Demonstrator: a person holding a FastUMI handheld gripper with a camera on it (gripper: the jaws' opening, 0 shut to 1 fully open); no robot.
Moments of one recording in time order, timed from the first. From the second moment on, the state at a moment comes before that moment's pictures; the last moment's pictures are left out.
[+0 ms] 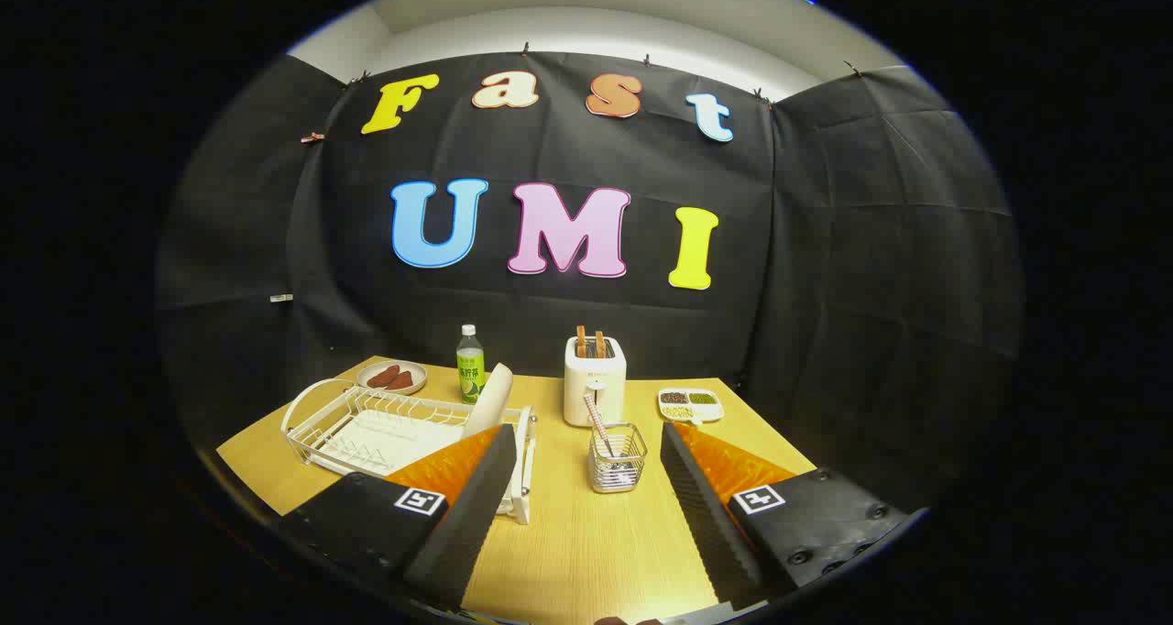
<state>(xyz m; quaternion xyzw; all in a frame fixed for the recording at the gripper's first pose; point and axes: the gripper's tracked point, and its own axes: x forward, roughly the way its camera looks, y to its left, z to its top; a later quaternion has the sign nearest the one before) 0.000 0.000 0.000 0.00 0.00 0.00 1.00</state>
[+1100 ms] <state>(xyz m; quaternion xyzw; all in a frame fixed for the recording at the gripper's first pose) -0.015 0.028 0.016 -0.01 -0.02 0.06 1.00</state>
